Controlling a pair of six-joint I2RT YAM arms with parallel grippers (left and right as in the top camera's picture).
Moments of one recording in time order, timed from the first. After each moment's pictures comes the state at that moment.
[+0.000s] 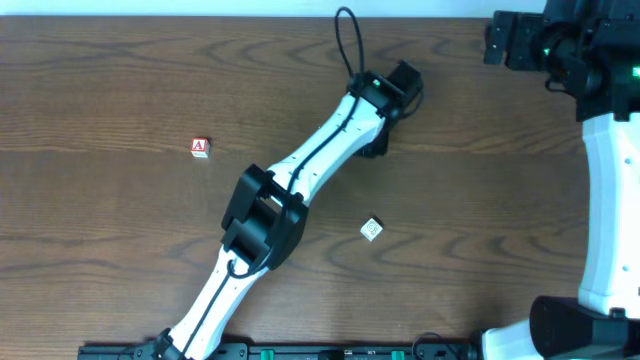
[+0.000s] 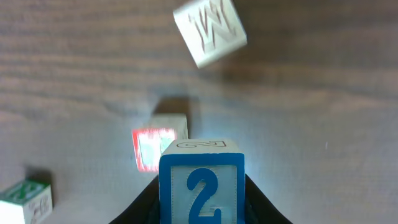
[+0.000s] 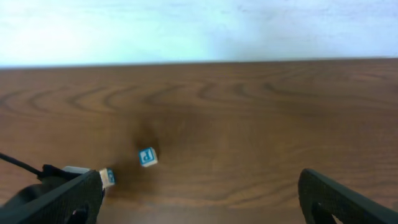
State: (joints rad) left arm -0.73 2.45 2.29 -1.35 -0.20 -0.60; right arm -0.03 1.66 1.98 -1.03 -0.06 0.04
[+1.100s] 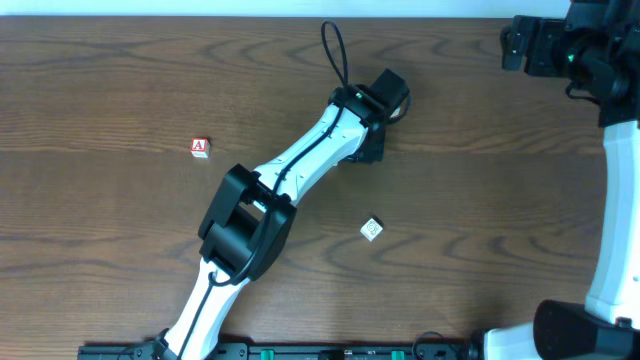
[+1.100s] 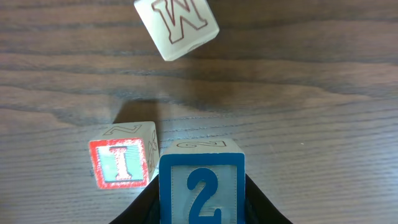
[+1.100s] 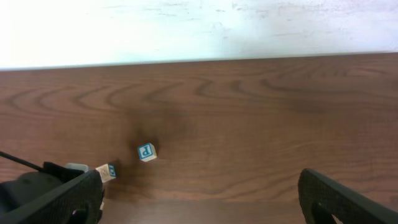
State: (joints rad) left arm -0.70 2.31 1.97 -1.03 -0.08 -0.58; right arm -0.11 1.64 1.98 -1.05 -0.14 0.01
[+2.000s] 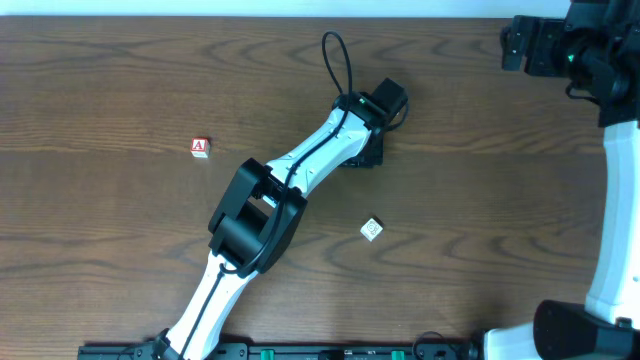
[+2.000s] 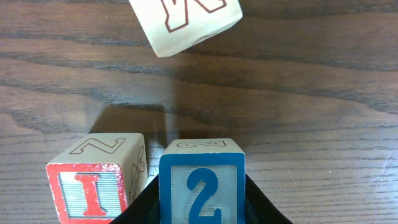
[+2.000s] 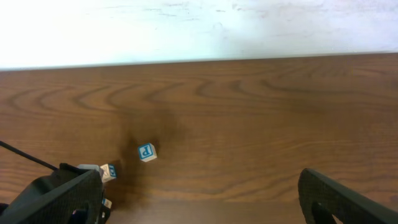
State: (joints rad) left arm -0.70 2.37 1.97 -1.00 -0.08 -0.64; right arm -0.11 1.64 1.98 -1.05 -0.14 0.01
